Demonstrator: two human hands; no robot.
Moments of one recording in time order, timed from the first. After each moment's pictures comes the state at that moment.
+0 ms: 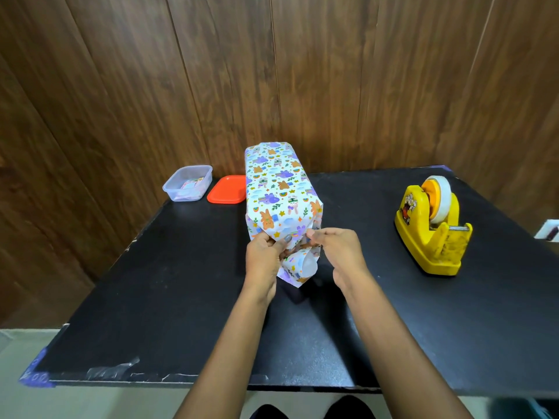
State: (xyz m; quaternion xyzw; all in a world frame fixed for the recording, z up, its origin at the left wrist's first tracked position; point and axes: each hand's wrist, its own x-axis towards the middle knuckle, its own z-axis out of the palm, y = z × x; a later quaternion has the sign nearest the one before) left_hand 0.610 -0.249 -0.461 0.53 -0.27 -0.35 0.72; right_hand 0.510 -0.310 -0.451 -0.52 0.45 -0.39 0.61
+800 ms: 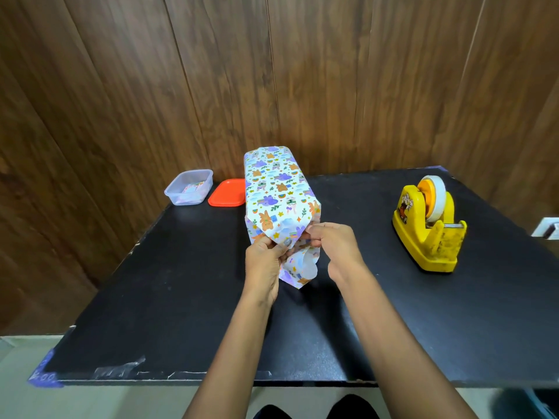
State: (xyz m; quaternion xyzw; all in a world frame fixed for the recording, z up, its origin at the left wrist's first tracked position) left_hand 0.605 -0.240 -0.457 0.51 -0.25 -0.38 0.74; right_hand 0.504 -0.298 -0.427 -0.49 0.40 -0.40 0.66
